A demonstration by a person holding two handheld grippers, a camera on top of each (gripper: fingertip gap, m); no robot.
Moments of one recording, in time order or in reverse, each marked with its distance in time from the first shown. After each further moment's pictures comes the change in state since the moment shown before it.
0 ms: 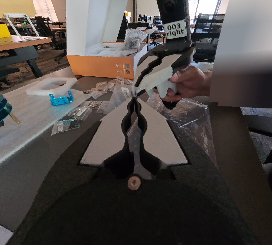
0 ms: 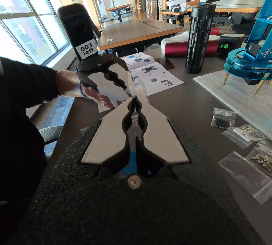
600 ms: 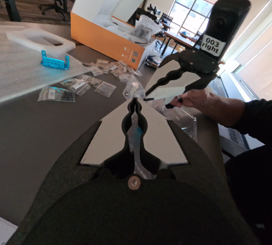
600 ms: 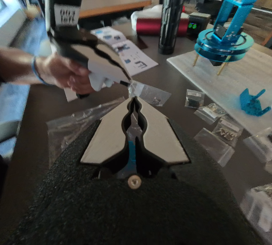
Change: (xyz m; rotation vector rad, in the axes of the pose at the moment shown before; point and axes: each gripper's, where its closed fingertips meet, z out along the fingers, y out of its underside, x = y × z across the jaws) left arm -0.031 0.017 -0.001 -0.071 -0.010 -0.374; right arm 0.027 0.023 0.002 -0.164 0.237 -0.073
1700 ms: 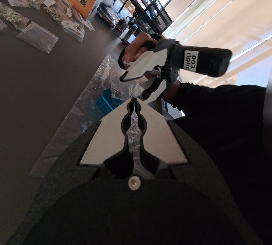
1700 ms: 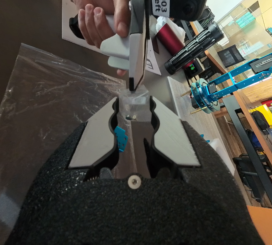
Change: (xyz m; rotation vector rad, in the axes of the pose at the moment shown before) left arm 0.042 0.036 -0.006 -0.287 0.384 -0.330; right arm -0.033 0.025 0.000 -0.042 0.032 -0.730
